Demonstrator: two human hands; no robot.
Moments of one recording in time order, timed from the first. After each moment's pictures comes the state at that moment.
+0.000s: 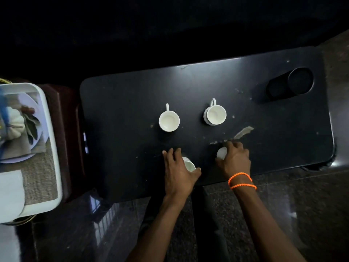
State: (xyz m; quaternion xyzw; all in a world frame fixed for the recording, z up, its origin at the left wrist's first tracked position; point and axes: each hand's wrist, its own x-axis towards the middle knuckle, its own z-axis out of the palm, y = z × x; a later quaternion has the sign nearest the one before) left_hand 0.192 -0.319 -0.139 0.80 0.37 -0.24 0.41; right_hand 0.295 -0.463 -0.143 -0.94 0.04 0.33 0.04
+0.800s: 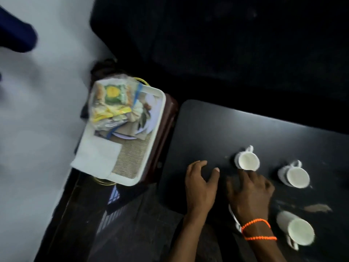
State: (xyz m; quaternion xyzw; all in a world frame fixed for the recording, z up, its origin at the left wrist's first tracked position) left_hand 0.162 -0.195 -0.087 0.63 0.58 0.06 0.52; right_hand 0.242 -0.289 -0.076 -0.95 -0.28 0.13 0.09
